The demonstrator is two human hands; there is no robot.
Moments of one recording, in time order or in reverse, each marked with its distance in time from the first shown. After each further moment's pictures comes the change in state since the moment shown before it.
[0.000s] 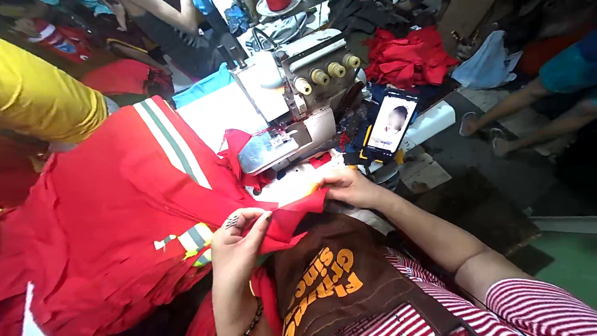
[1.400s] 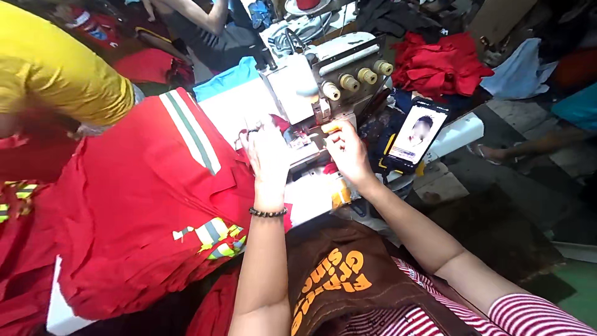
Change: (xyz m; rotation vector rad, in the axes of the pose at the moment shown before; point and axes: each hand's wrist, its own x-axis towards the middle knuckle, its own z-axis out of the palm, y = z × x) left_hand 0.125 -0.021 0.053 0.895 0.102 0.234; right_hand 0.069 0.026 -0.001 -0.527 0.620 0.070
